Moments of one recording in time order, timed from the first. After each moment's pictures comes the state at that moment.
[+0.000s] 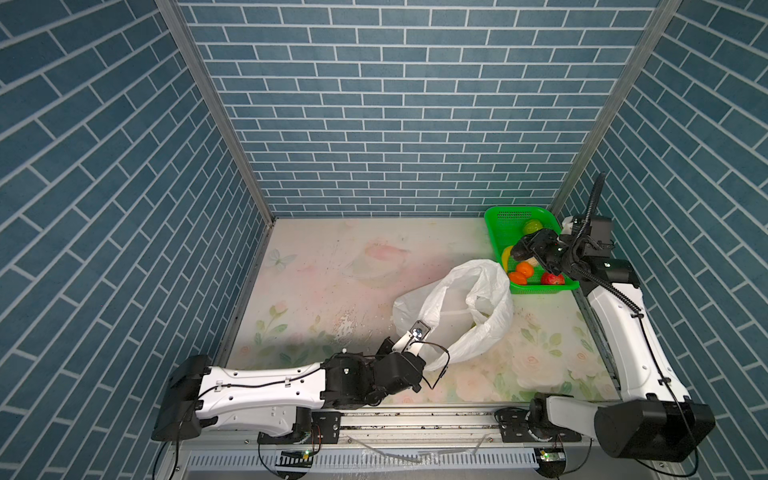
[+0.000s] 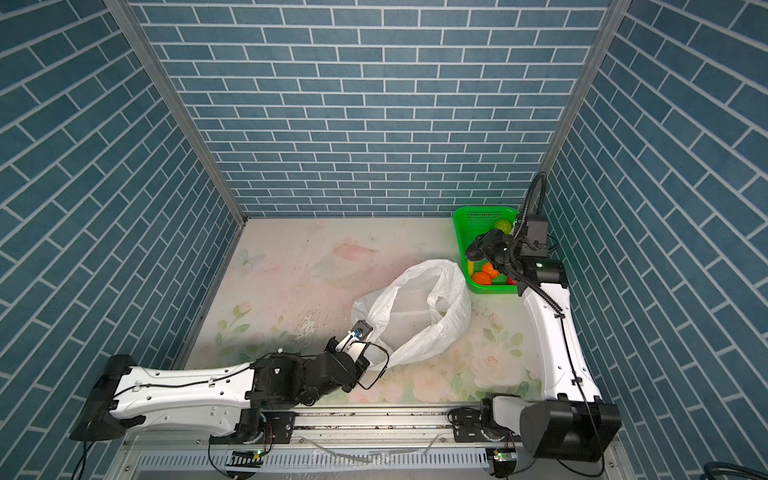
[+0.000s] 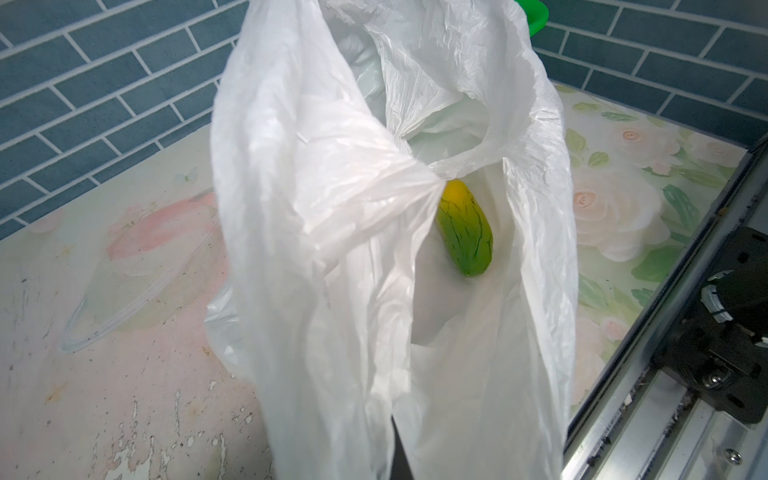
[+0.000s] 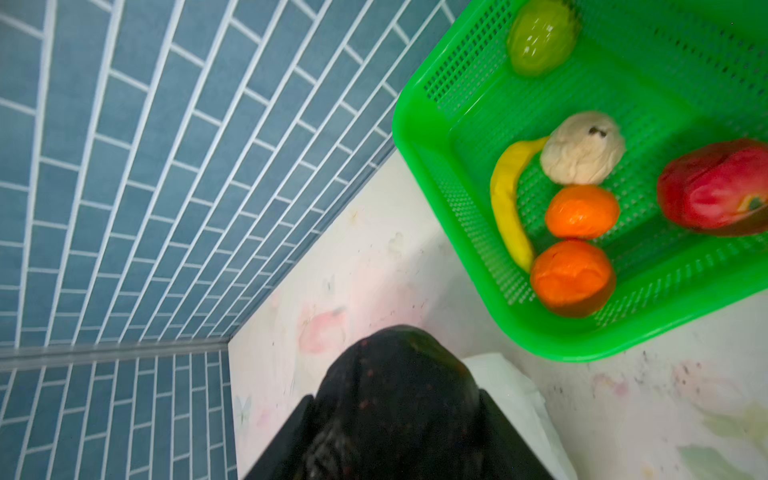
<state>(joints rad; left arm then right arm) -1.43 1.10 0.78 -0.39 -0.62 -0.38 -0.04 1.26 1.32 -0.68 -0.25 0.74</state>
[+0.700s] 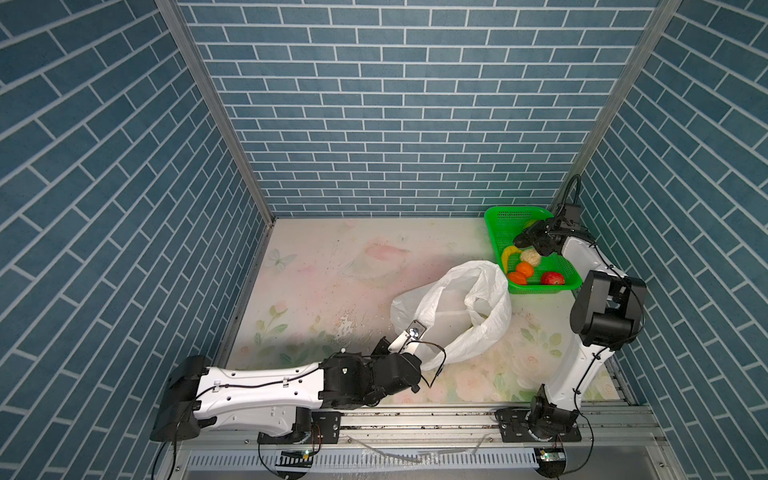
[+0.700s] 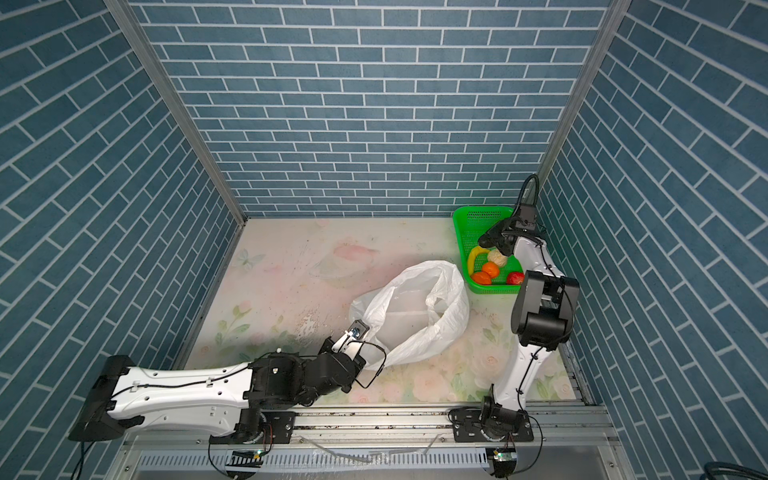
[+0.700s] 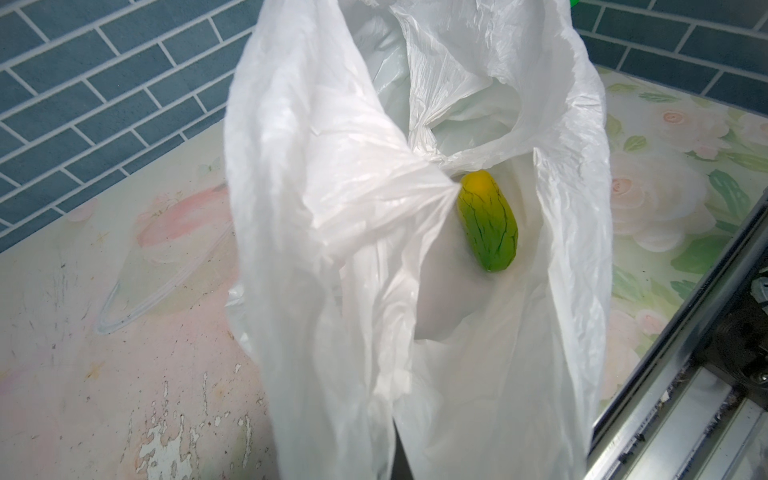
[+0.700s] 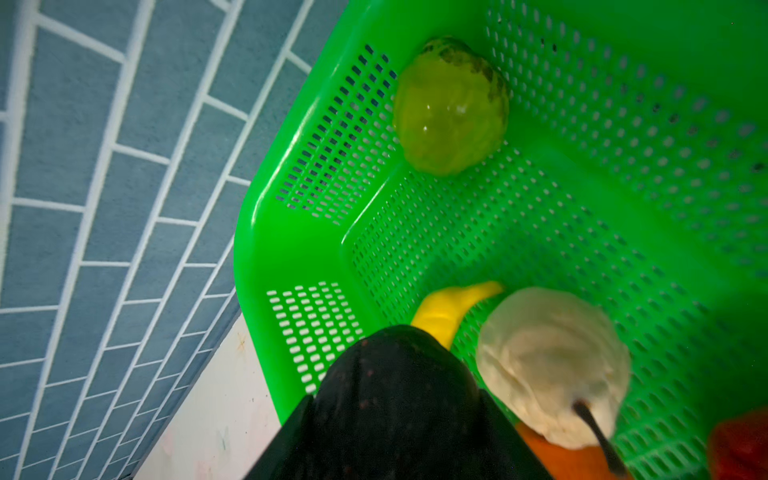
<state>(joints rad) -1.43 1.09 0.78 -0.45 -0.66 -0.40 -0.15 1.99 1.62 -0.39 -0.22 0.70</state>
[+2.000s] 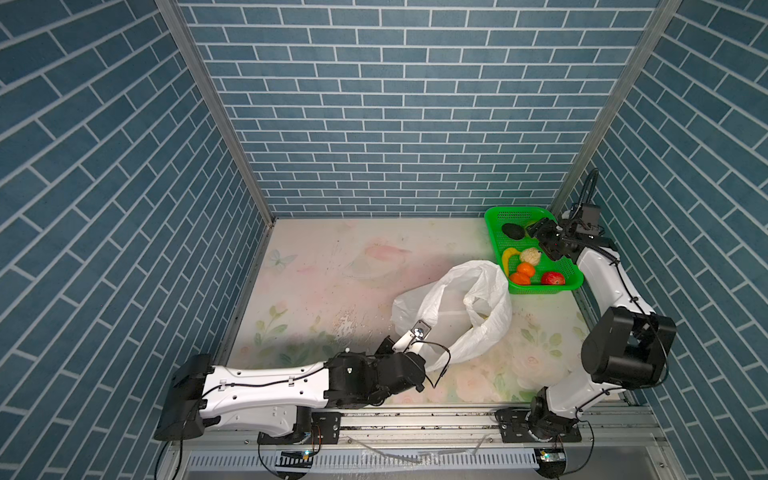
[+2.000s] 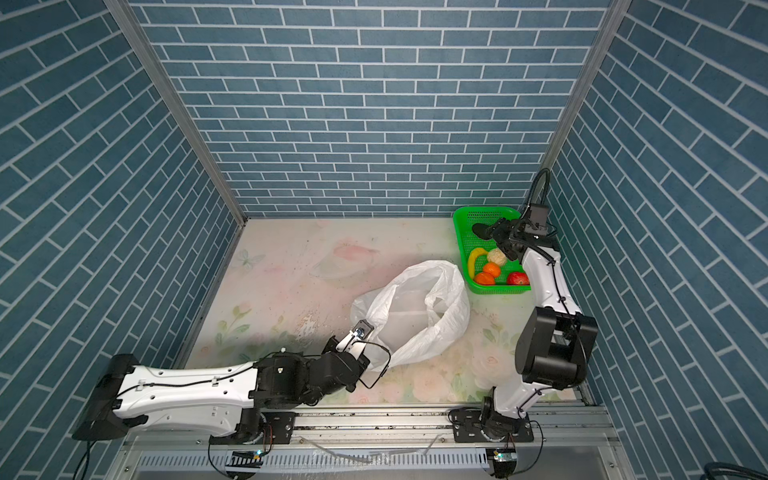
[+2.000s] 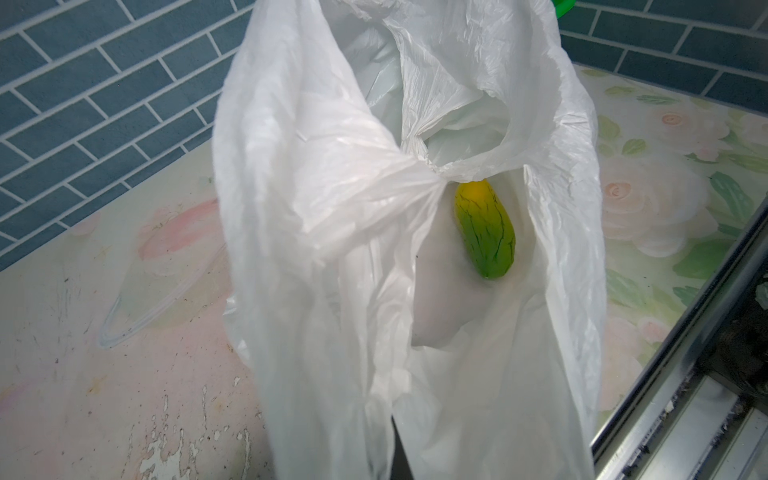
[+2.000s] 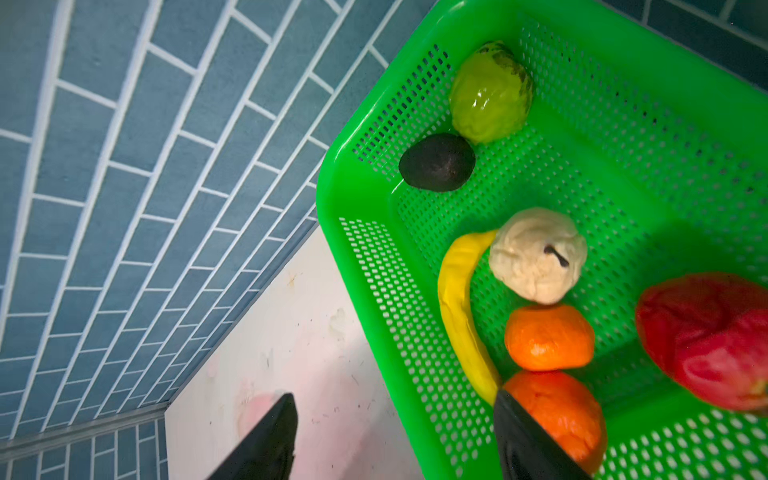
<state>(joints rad) -1.43 1.13 0.80 -0.41 -0.66 -0.36 -0.14 1.59 1.39 -0.54 -0.29 0.64</state>
